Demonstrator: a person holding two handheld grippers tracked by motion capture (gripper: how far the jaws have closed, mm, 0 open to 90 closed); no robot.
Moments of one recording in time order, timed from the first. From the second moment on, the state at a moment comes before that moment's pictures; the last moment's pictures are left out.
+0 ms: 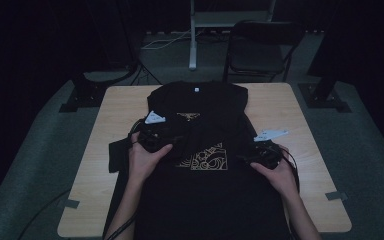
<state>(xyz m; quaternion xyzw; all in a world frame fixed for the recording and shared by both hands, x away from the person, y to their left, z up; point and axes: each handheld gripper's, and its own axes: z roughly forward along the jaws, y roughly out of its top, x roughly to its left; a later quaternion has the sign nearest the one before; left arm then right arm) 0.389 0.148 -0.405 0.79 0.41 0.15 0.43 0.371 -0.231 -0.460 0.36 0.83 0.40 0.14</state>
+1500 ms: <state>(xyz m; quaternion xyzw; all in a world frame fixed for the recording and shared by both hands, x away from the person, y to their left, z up) 0.344 0.289 -0.435 0.73 0.53 0.20 0.39 0.372 -0.231 -0.460 0.36 0.83 0.40 0.13</state>
